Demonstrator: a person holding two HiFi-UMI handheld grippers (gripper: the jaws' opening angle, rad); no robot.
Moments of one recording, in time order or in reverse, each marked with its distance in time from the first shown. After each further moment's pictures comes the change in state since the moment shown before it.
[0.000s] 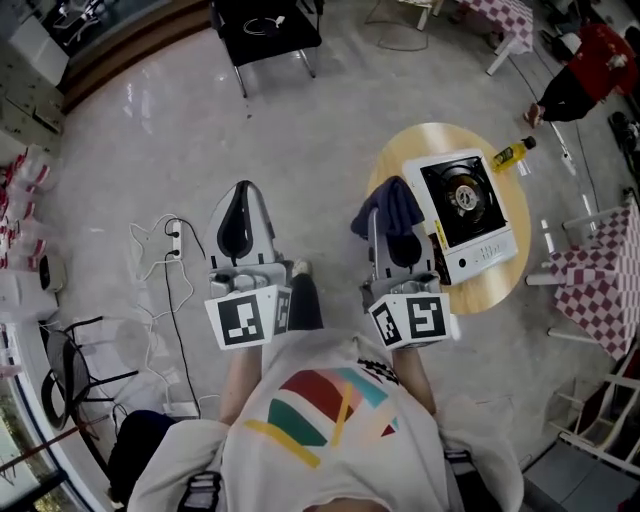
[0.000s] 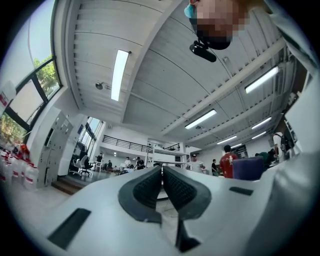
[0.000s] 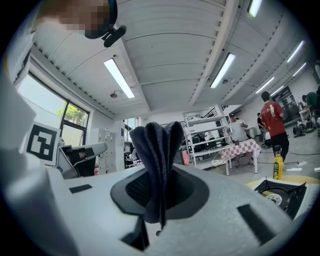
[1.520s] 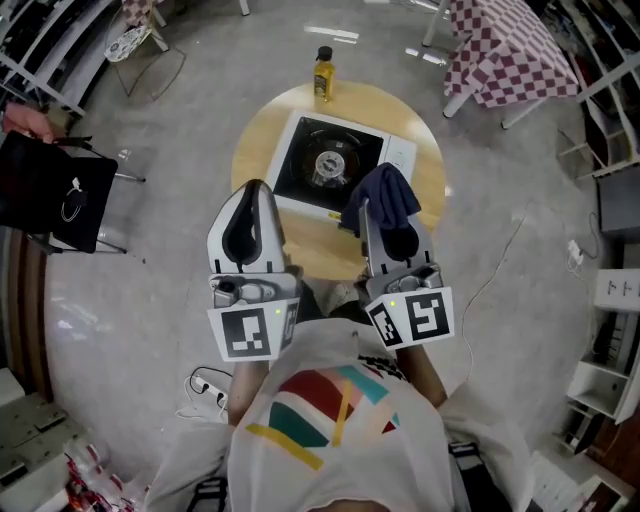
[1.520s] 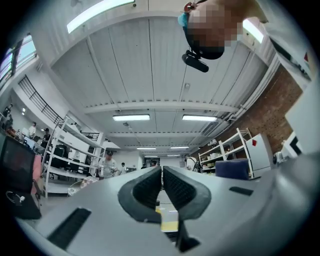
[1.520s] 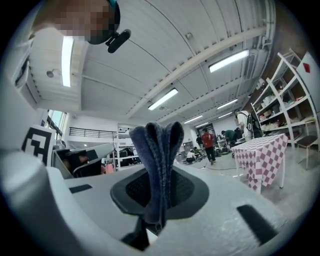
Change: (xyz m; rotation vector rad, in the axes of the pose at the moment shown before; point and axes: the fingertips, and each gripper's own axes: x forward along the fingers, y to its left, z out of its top) left arm 0.136 -0.317 -0.021 -0.258 -0.008 -1.007; right arm -0.095 -0.200 0.052 -0.010 -0.136 -0.881
